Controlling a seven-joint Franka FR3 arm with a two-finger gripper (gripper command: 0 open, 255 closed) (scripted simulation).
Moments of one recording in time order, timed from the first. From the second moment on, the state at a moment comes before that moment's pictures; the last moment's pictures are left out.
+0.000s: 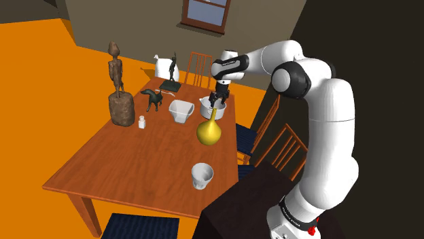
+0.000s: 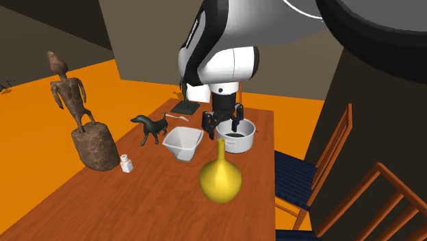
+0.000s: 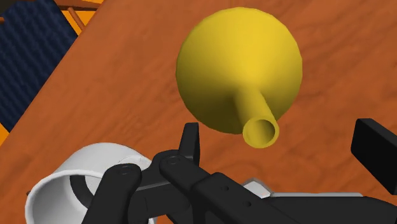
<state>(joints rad) -0.09 0.55 -0.21 -1.58 0.12 2.10 -0.31</state>
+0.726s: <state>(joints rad) -0.10 0.65 -0.20 -1.56 0.14 2.17 -0.32</state>
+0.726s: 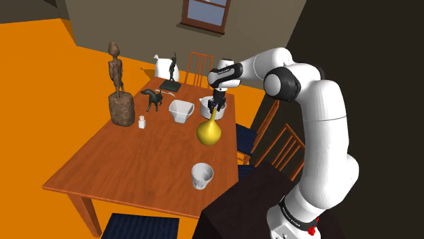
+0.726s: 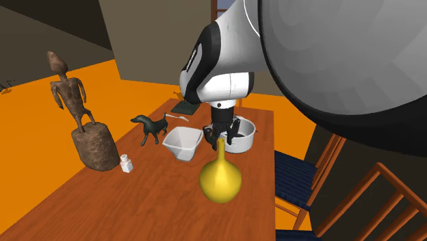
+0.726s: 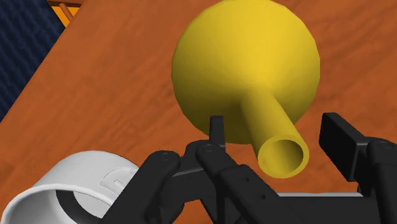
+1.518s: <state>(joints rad) -0.10 0.64 -0.20 -1.56 0.13 2.15 -0.32</state>
